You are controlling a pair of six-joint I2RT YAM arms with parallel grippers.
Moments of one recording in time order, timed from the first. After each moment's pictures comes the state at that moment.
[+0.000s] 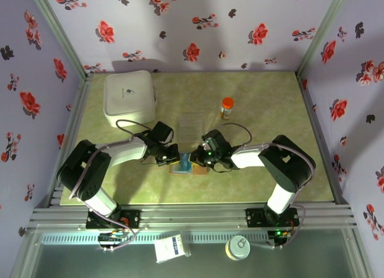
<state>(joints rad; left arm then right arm) -0.67 1.61 0.81 -0.35 0.34 -0.83 0.76 1.71 0.65 0.27 -0.44 1.05</state>
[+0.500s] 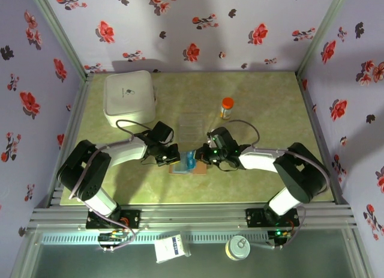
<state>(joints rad) -0.67 1.61 0.81 -0.35 0.34 -0.83 0.72 1.55 0.63 0.12 -0.42 0.99</state>
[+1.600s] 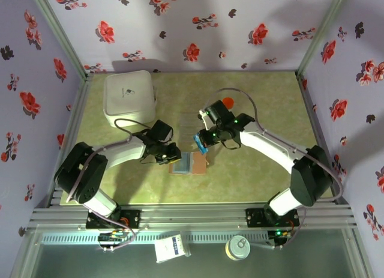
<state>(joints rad) -0.67 1.56 0.83 -0.38 0.33 -0.85 0.71 1.54 1.19 -0.70 -0.19 0.23</state>
